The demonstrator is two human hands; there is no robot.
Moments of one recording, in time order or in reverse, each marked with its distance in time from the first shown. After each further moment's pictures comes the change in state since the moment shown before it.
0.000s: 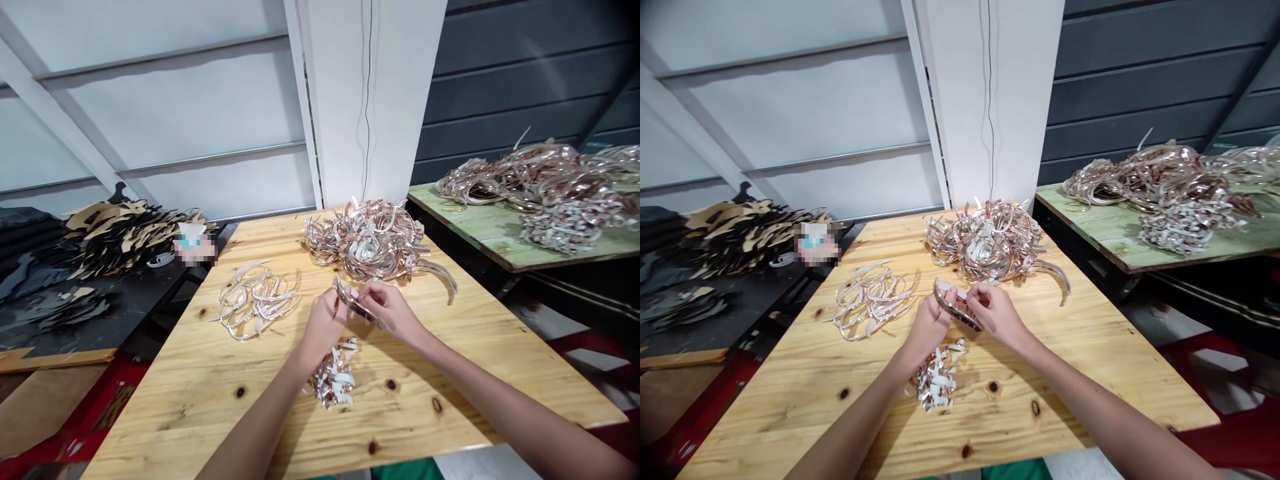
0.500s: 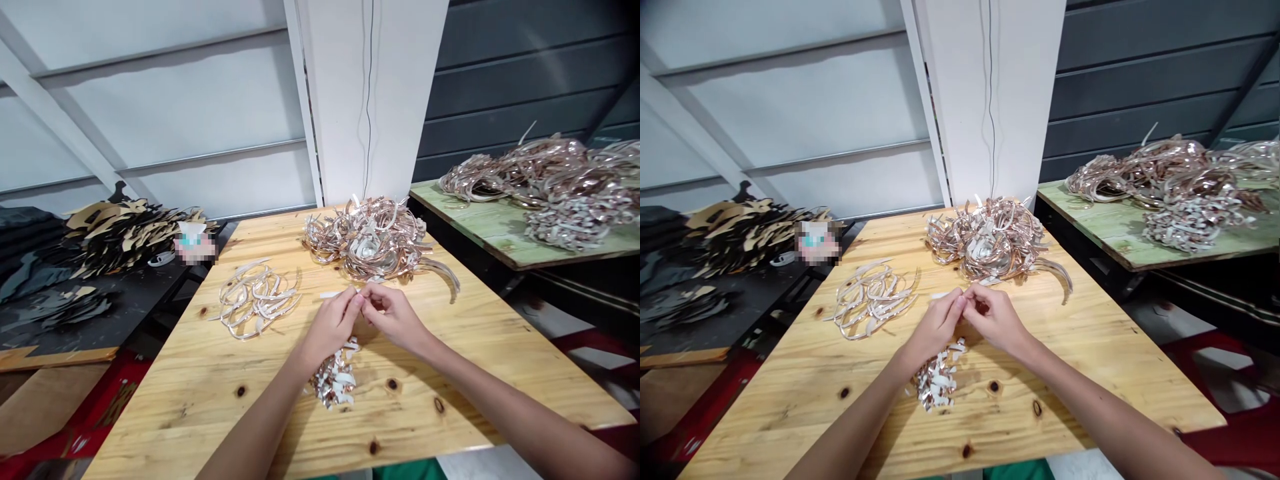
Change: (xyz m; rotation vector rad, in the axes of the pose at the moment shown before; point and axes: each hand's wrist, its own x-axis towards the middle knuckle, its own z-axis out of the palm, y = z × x) left_hand -0.002 0.010 -0.004 -0.018 -0.202 0.157; right_hand -0.011 -0.014 0.003 -0.123 -0.028 -0.187
